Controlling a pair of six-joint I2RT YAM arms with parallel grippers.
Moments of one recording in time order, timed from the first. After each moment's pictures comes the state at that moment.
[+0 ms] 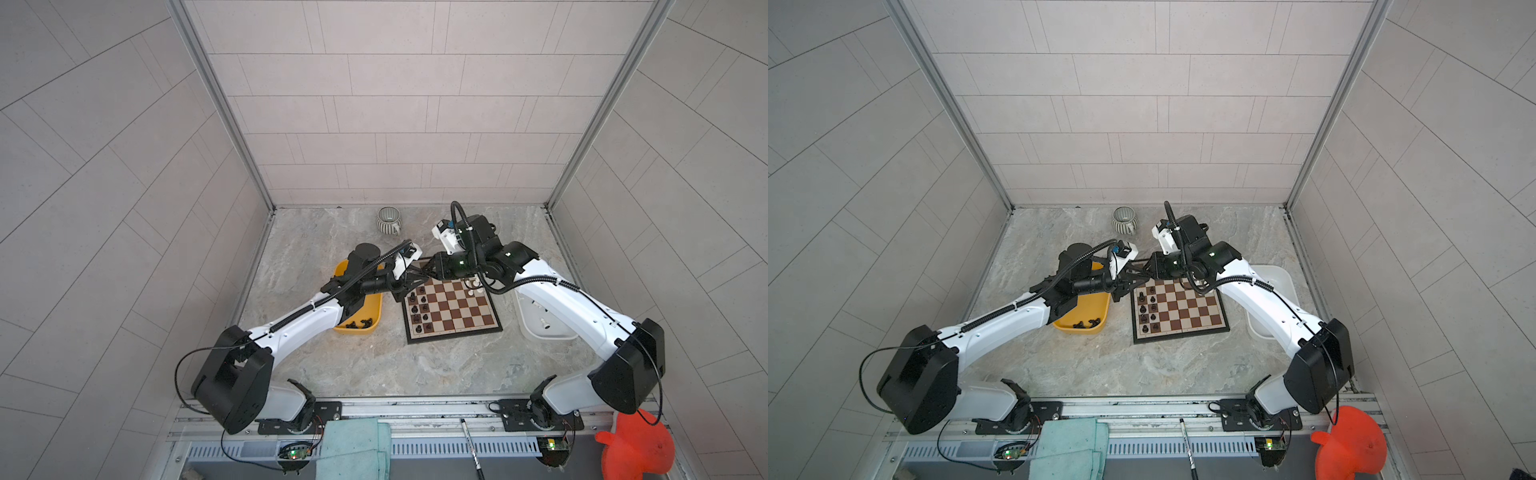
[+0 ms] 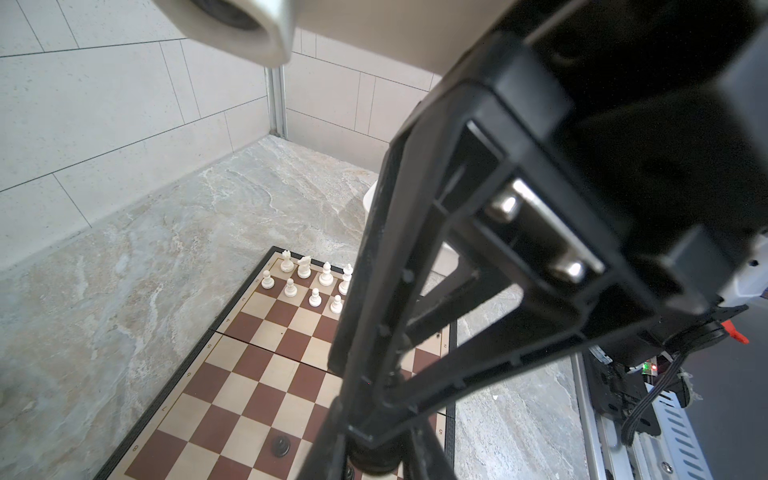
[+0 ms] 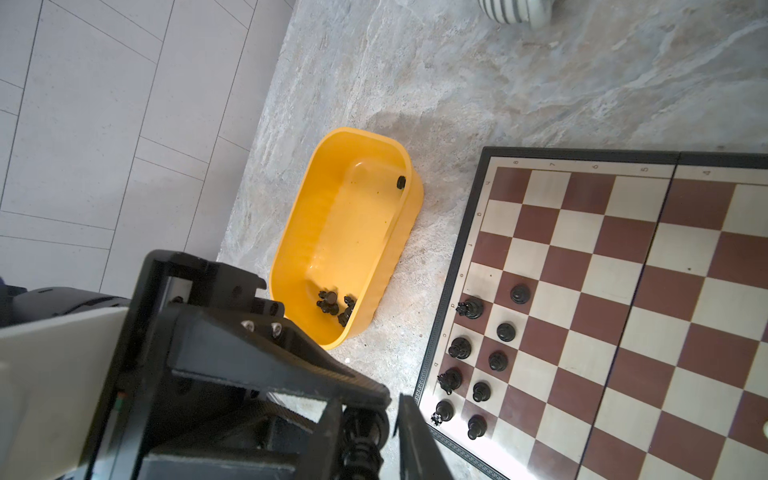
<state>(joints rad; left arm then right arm) -0.60 1.38 0.84 0.19 0.61 0.07 0.56 1.46 1.34 -0.67 -0.38 0.48</state>
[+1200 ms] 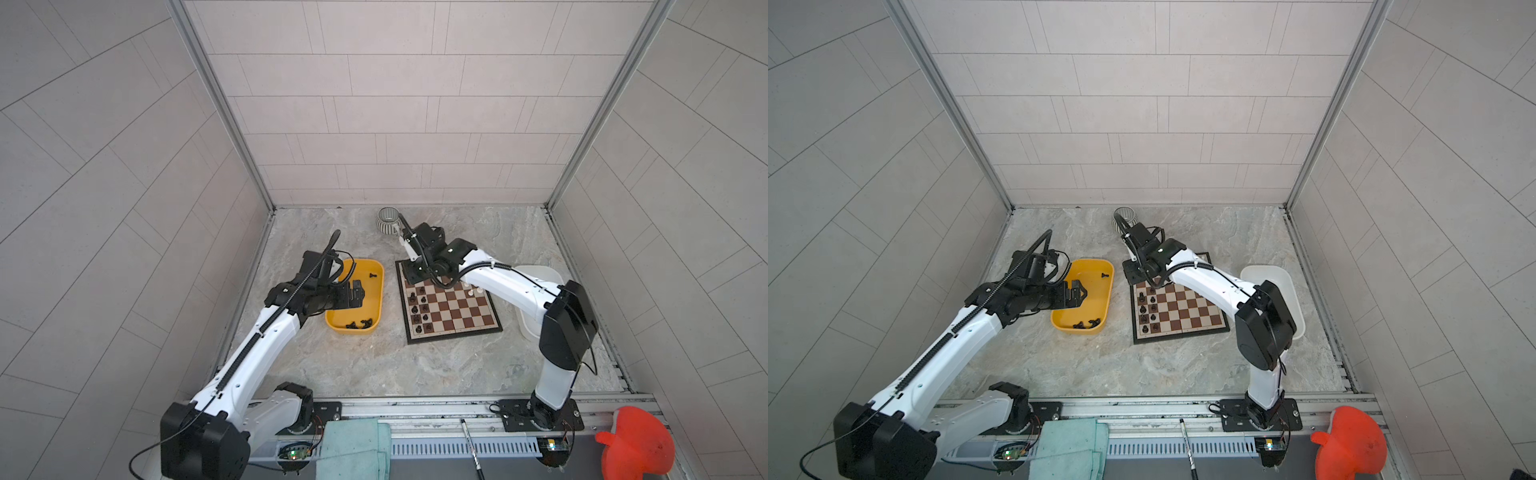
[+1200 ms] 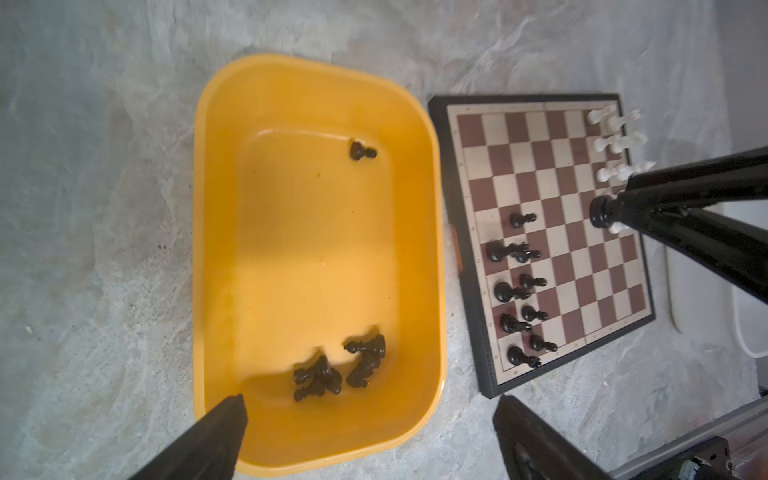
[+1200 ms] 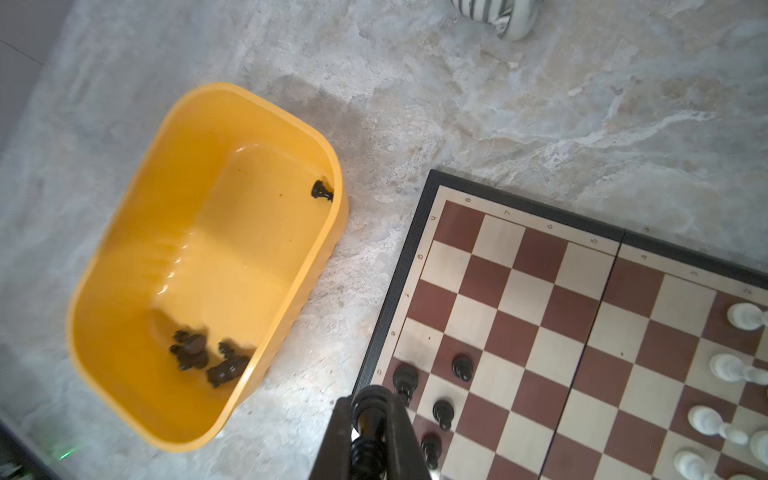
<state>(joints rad) -0.28 1.10 0.89 -0.79 0.19 -0.35 0.73 1.87 1.60 -0.73 0.03 0.32</state>
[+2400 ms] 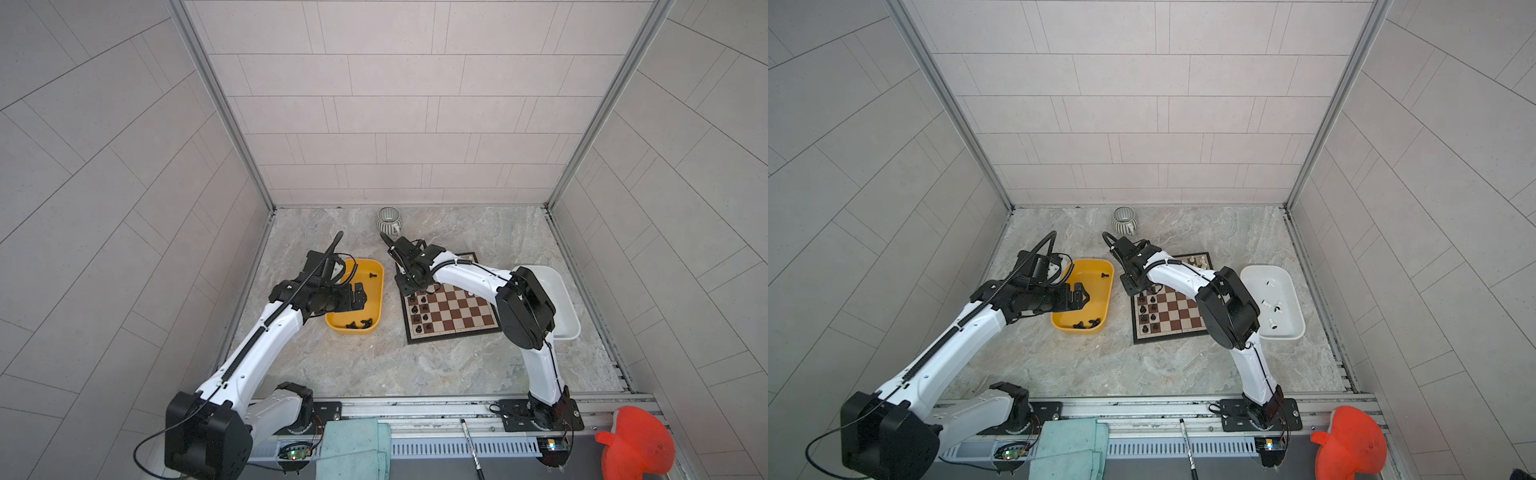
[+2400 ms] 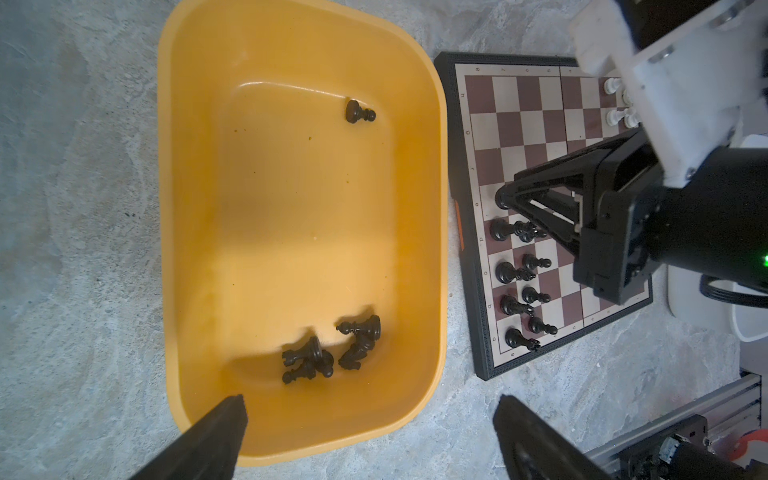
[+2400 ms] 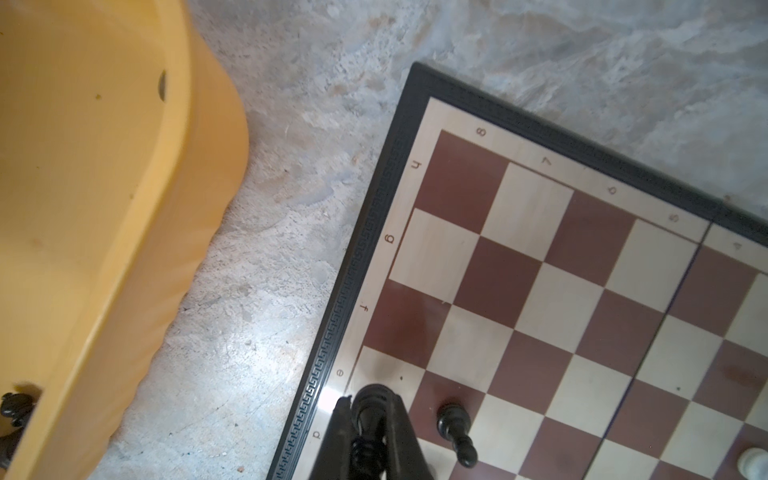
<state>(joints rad) -0.28 1.12 0.89 -0.81 0.23 -0.36 0.74 2.09 1.67 -0.79 0.12 0.28</state>
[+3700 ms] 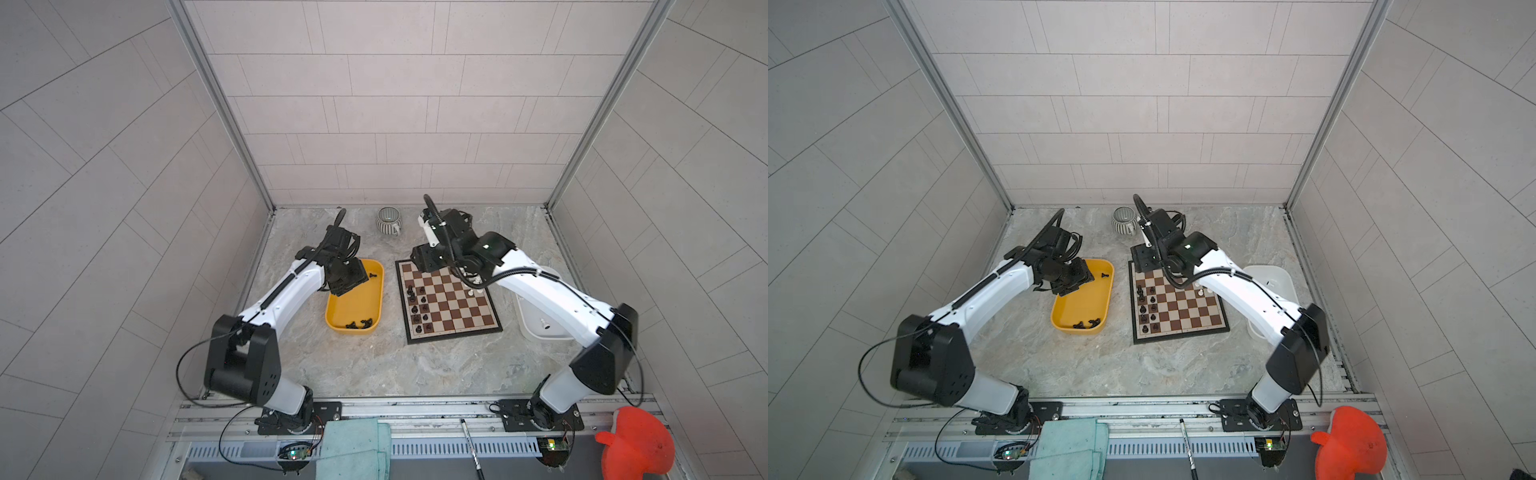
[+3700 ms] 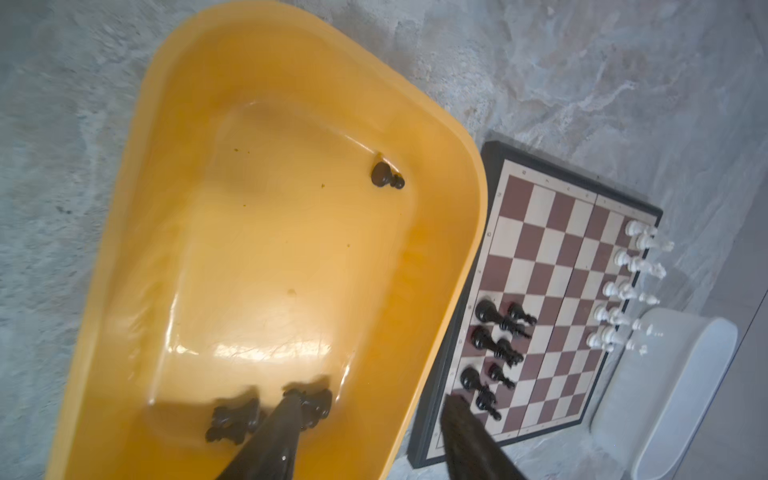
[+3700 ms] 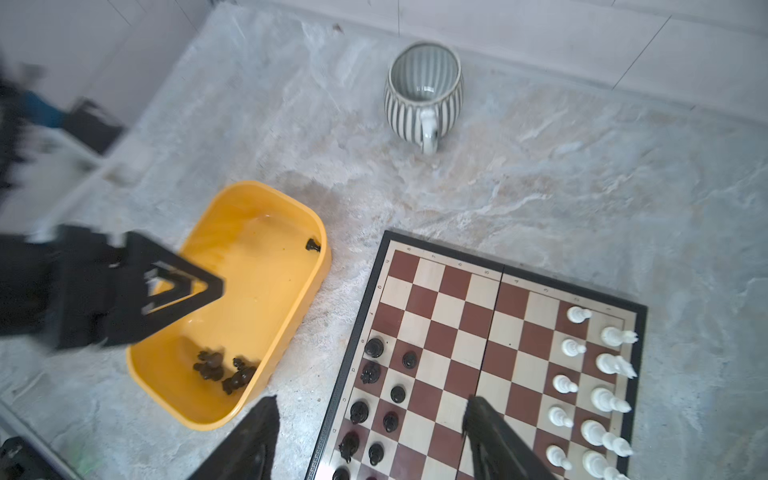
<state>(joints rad) -0.28 1.56 1.17 -0.78 0.22 -0.76 0.69 1.52 1.52 -0.76 0.09 0.30</state>
